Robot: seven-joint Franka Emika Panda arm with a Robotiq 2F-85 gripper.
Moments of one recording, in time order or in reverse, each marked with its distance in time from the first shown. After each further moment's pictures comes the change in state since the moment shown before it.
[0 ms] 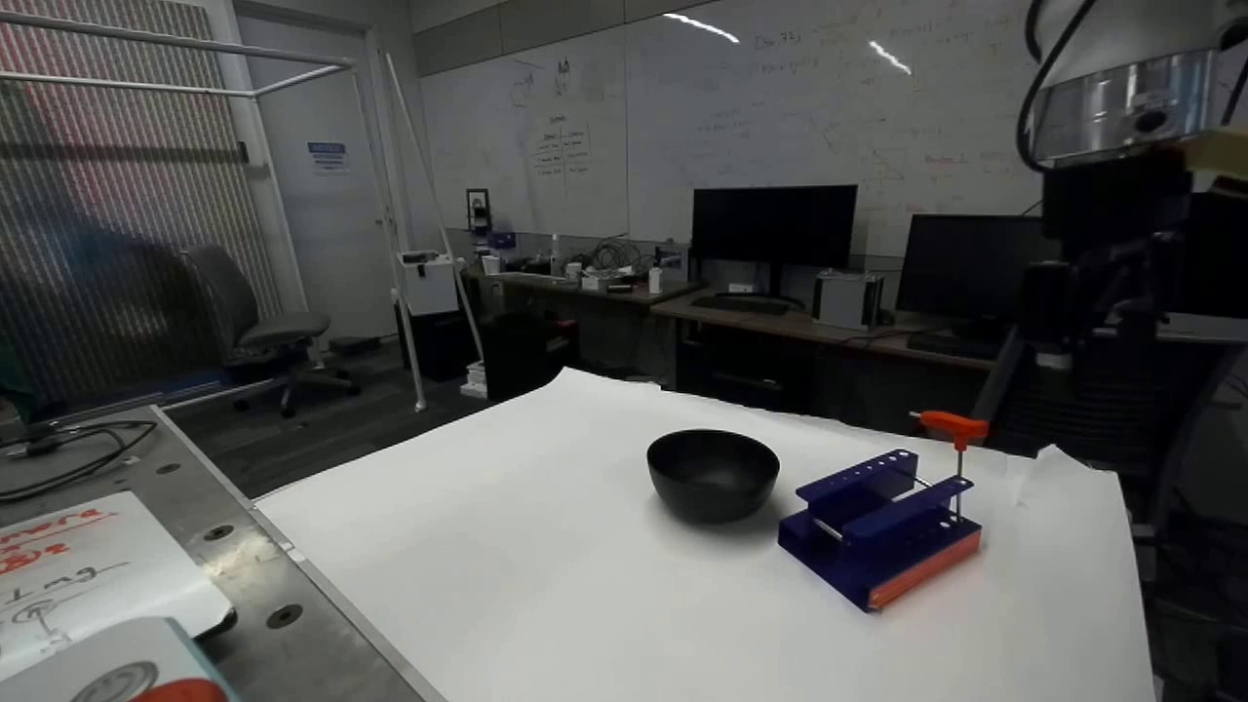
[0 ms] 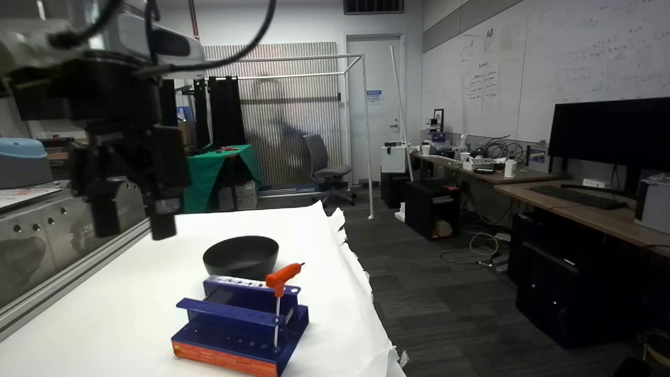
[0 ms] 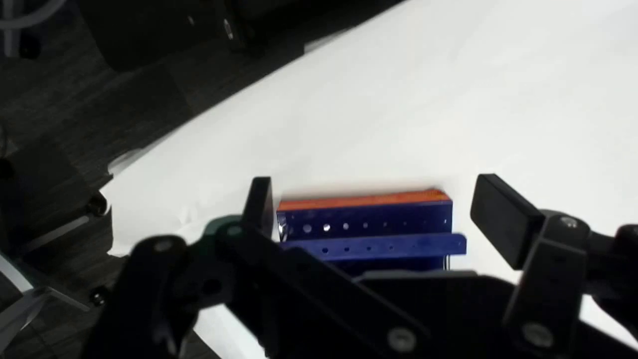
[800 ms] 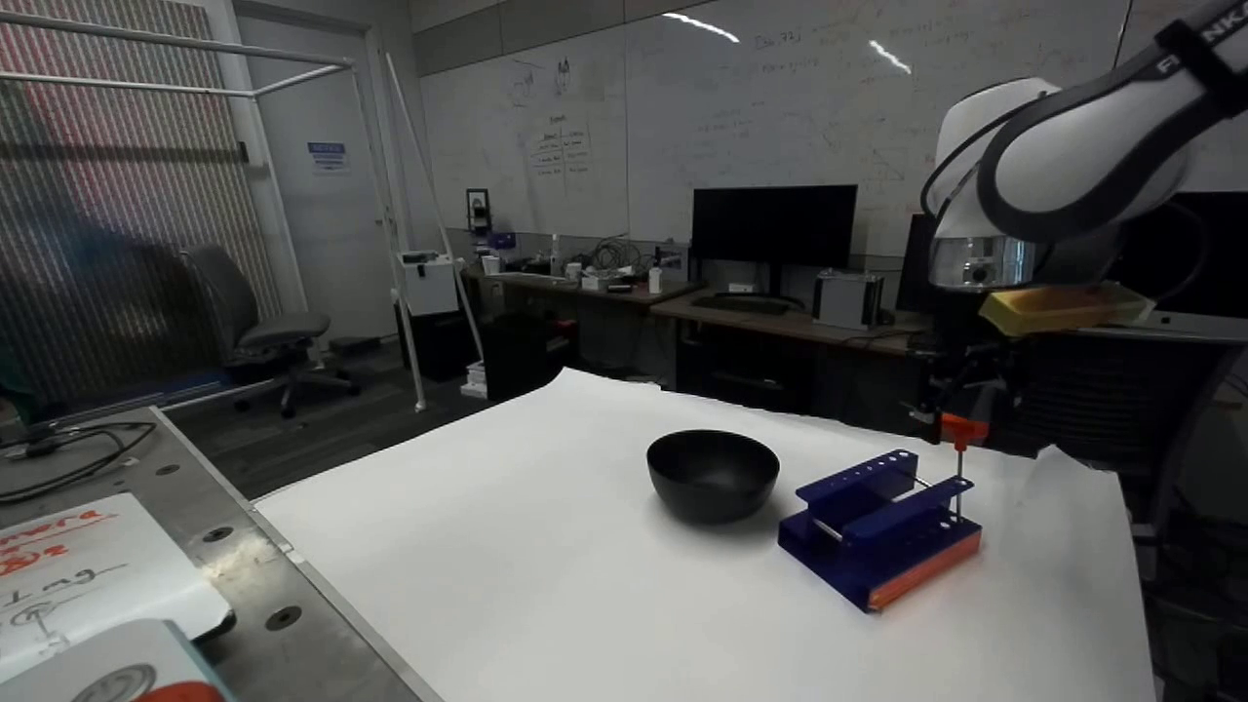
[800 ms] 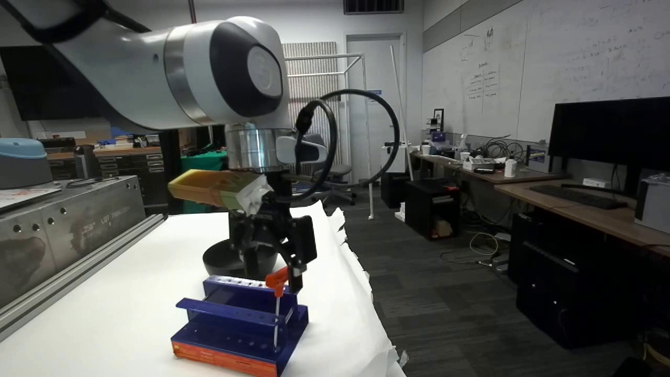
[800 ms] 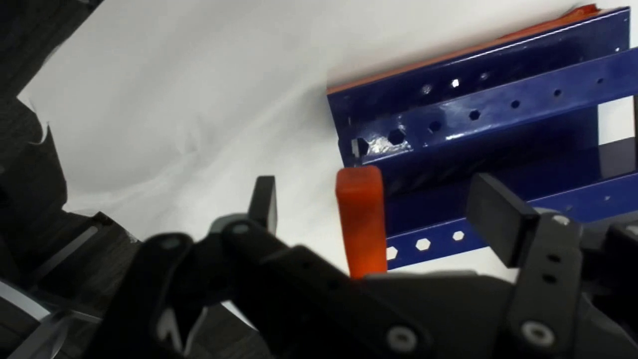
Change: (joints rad) arm -0.092 0.427 -0.143 0.087 -0.044 0.400 0.003
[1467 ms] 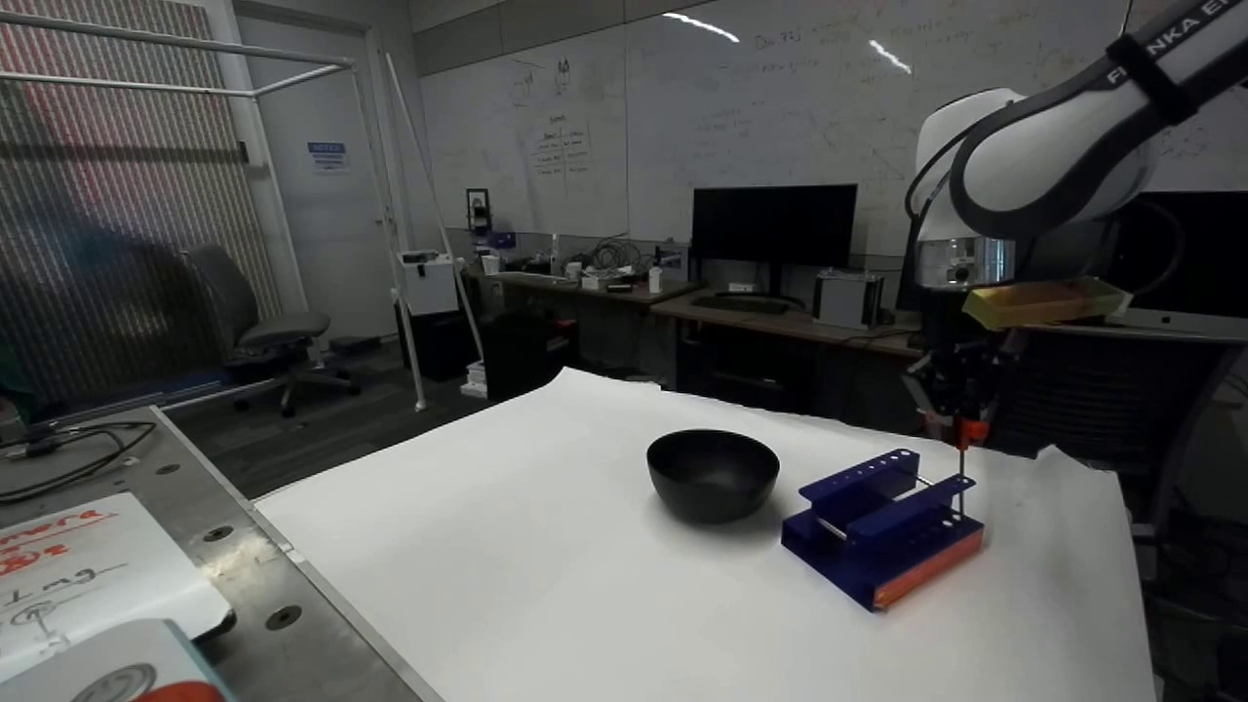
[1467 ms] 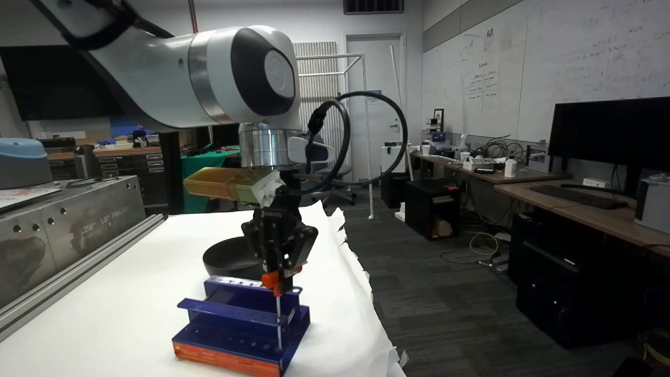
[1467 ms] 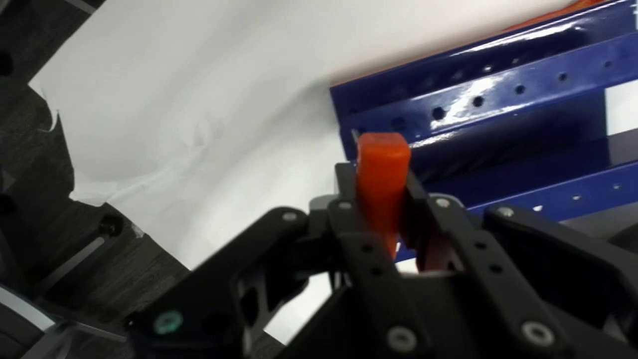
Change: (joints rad) arm 0.002 0.058 -0.015 0.077 0.002 -0.067 -0.011
